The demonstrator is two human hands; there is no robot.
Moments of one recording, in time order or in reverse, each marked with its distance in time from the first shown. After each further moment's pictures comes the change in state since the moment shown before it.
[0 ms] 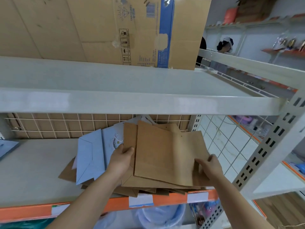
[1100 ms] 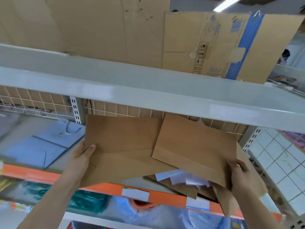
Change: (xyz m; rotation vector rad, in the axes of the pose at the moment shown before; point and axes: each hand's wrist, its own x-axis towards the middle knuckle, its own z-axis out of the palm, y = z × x) left_hand -0.022 -0.075 -0.291 -0.185 0.426 0.092; right_hand -0.099 -0.082 0.090 0.540 0.075 -0.040
